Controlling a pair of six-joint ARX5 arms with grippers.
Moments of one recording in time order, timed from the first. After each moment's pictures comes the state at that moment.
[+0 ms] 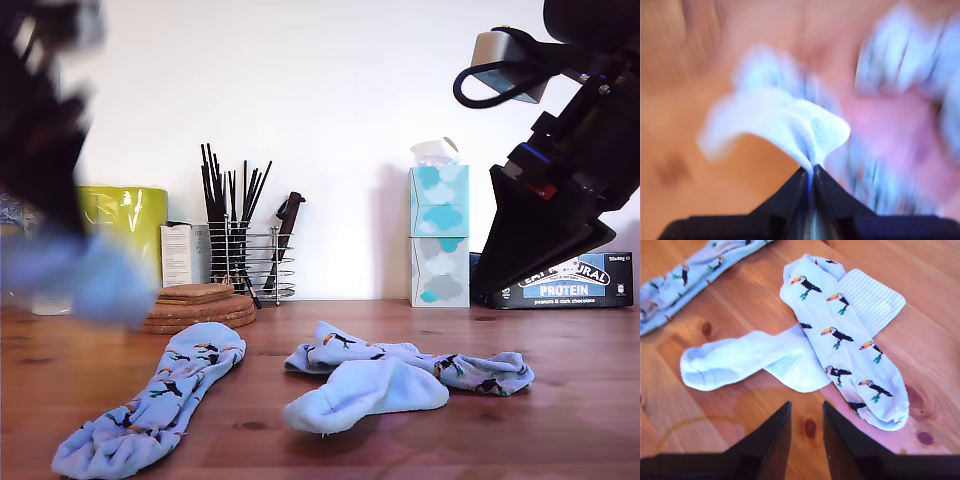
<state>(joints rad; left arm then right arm) -0.35 1.24 0.79 -0.54 0.13 0.22 0.44 1.25 0.67 -0.29 -0.25 -0.30</state>
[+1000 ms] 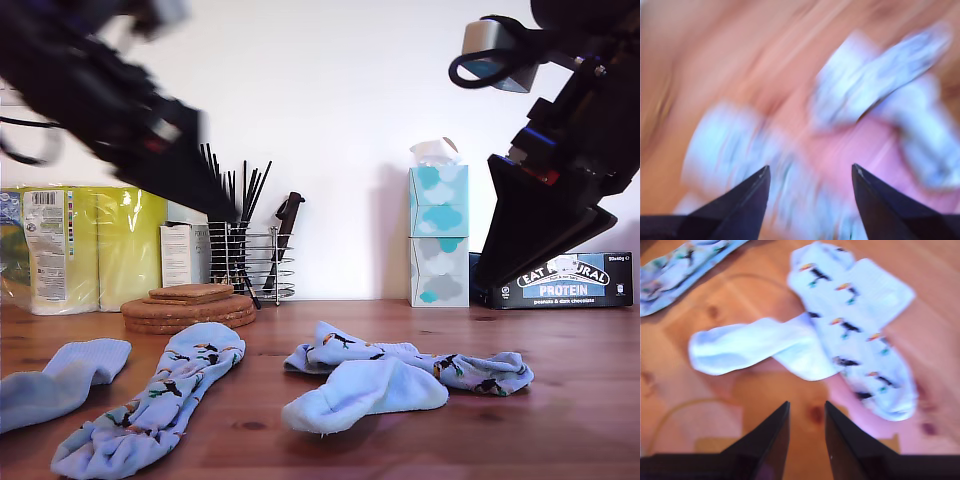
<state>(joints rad) -0.55 1.38 0.81 -0.09 0.28 0.47 0.49 1.25 0.73 -0.44 -0.25 -0.31</state>
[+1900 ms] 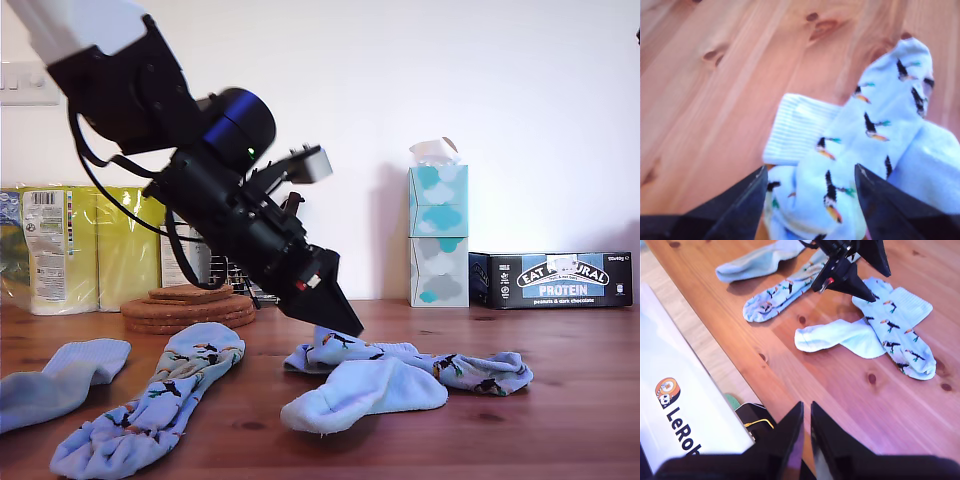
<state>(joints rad) -0.60 1.97 1.18 -0.04 0.40 0.51 0.62 0.62 0.78 -0.93 -0.25 -0.16</state>
